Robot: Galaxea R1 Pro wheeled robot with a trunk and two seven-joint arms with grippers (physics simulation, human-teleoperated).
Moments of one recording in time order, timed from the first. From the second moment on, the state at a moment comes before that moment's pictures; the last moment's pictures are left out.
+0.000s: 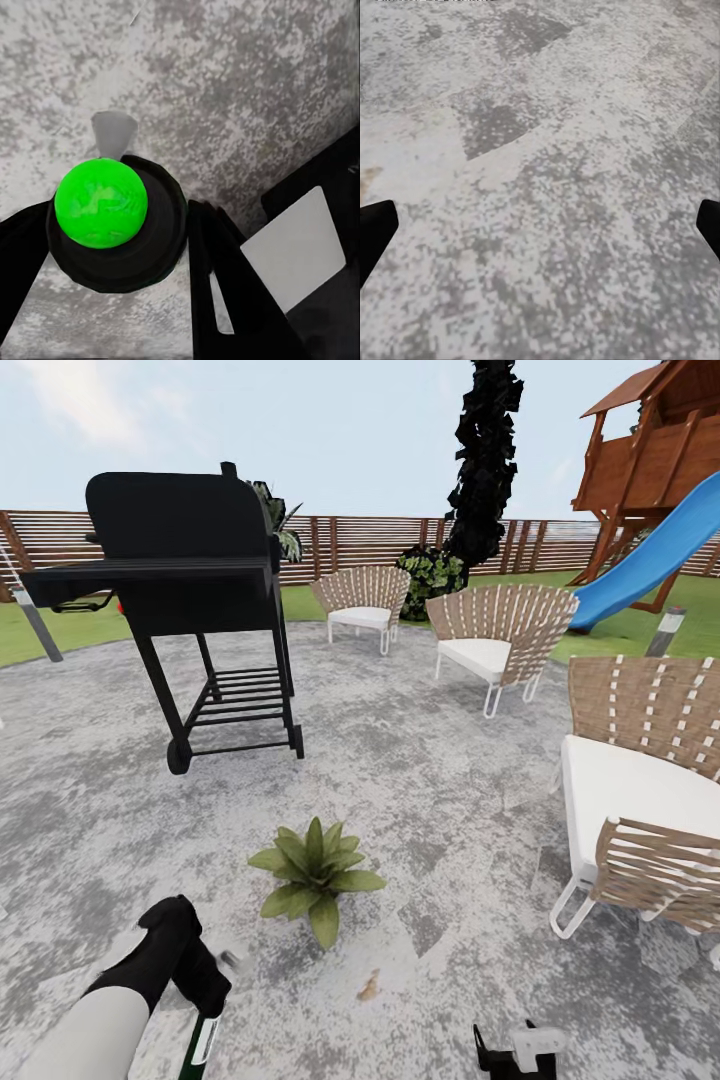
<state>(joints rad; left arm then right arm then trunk) -0.63 0.06 0.21 -0.71 -1.26 0.72 -1.32 -0.38 -0.05 0.25 -0.07 -0.14 -0.72 -0.08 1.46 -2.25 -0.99</state>
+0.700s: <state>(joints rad) -0.72 0.01 0.19 -0.72 -1.39 0.72 -1.44 -0.38 -0.04 0.25 -0.07 -0.08 -0.72 -0.08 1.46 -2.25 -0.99</state>
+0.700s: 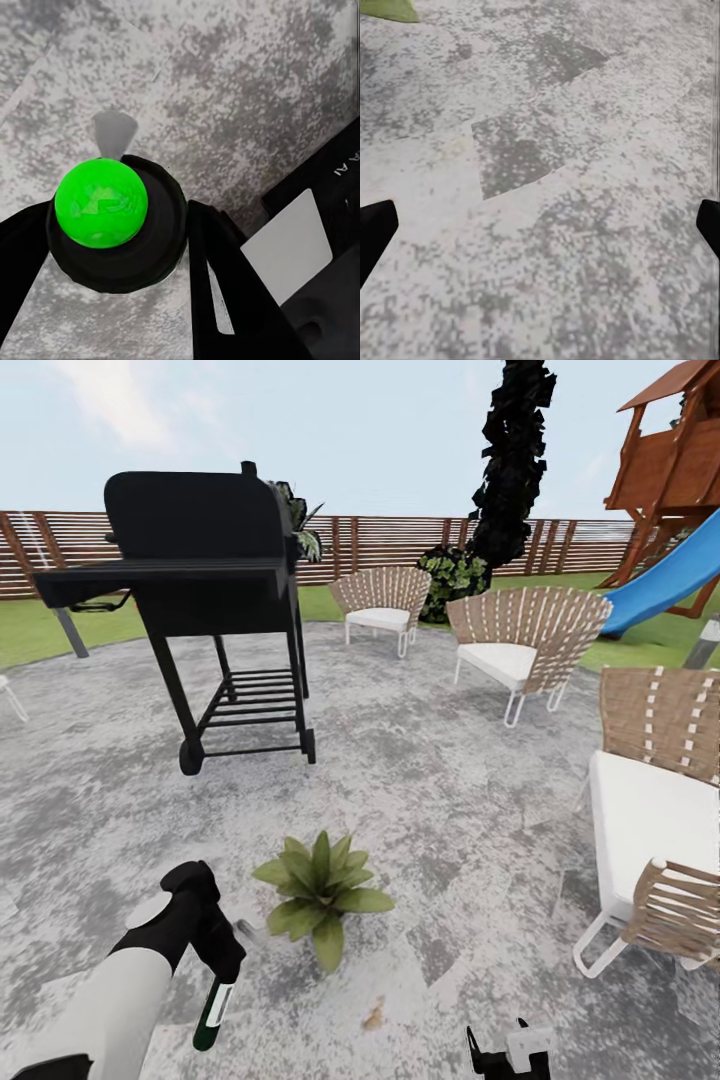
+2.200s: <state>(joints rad) -0.71 -0.03 0.11 -0.71 -1.49 0.73 -1.56 -0.38 -0.04 0.25 -0.07 -0.08 -0.72 -0.08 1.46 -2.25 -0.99</state>
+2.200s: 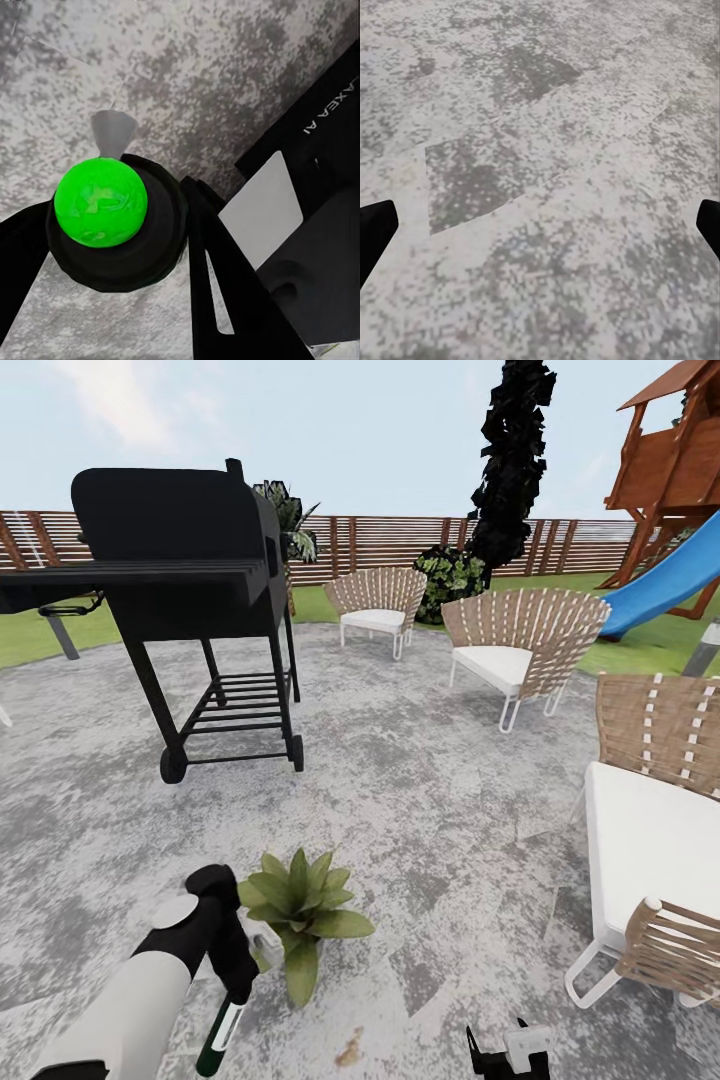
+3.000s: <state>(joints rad) -0.74 -0.02 0.11 -0.72 -1.54 0.80 -1.48 -0.38 -0.04 0.25 -0.07 -0.08 -0.72 -0.08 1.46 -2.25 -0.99</state>
